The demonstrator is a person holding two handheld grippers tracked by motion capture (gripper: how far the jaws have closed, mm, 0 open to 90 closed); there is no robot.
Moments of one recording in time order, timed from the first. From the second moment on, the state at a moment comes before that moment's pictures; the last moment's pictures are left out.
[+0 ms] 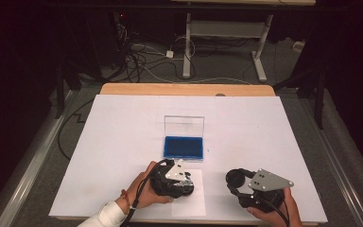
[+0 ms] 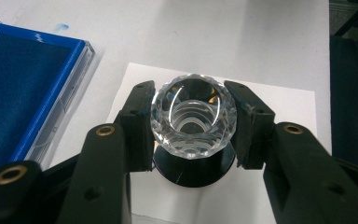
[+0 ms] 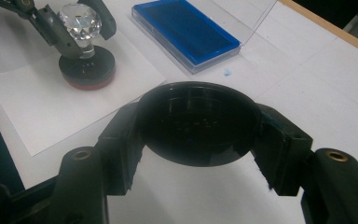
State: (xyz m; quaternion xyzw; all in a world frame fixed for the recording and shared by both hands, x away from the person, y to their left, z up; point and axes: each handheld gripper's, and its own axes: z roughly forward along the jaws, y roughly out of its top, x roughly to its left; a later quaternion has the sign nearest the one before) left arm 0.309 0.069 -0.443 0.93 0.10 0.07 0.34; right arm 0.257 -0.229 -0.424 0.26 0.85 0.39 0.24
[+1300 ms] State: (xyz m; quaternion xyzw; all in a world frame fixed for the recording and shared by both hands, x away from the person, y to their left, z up) left arm 0.311 0.072 -0.441 0.93 0.10 0.07 0.34; right arm 0.258 -0.228 -0.425 0.27 0.85 0.39 0.24
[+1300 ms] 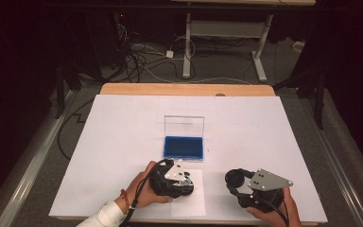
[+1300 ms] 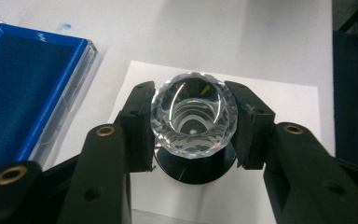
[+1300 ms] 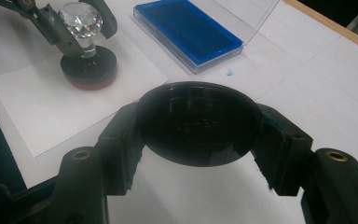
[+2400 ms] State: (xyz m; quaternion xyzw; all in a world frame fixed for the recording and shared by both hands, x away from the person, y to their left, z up) left arm 0.321 0.144 -0.390 0.89 0.17 0.11 0.42; right arm 0.260 -0.231 -0.422 0.27 0.84 0.39 0.24
